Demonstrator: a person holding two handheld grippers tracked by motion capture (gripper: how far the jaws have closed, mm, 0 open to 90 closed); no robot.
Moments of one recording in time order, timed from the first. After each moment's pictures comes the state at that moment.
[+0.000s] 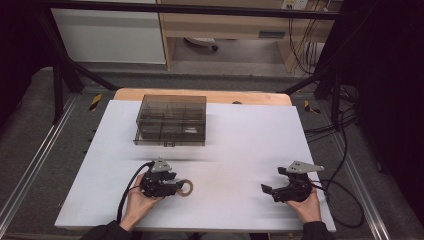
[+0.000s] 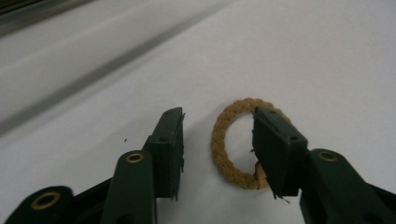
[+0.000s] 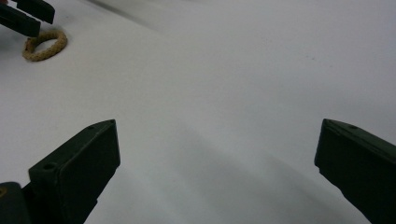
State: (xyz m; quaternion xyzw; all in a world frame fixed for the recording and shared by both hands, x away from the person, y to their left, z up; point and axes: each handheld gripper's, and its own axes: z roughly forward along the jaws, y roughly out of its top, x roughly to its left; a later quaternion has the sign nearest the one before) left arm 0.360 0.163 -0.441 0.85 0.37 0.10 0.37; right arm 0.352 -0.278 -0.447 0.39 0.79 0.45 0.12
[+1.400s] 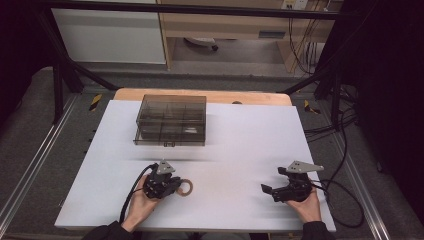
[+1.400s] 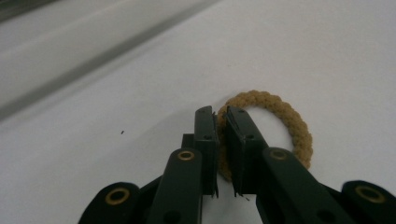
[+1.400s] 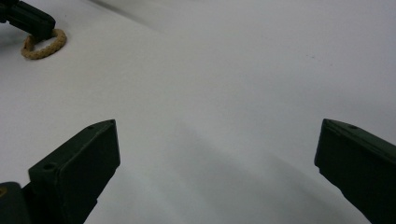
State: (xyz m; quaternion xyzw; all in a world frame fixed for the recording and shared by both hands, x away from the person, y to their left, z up) left arm 0.357 0.154 -0.447 0.85 0.39 0.12 0.35; right arm 0.352 -0.278 -0.447 0.39 0.80 0.45 0.12
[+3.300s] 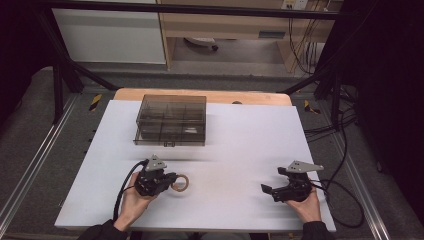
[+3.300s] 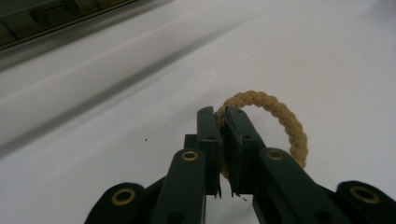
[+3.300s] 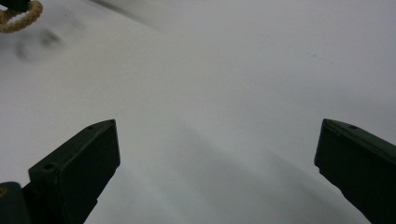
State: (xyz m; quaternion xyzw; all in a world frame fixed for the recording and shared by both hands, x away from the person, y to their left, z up) left arm 0.352 0.171 -0.420 0.83 0.39 0.12 0.38; right arm 0.353 -0.277 -0.448 0.39 0.79 0.45 0.12
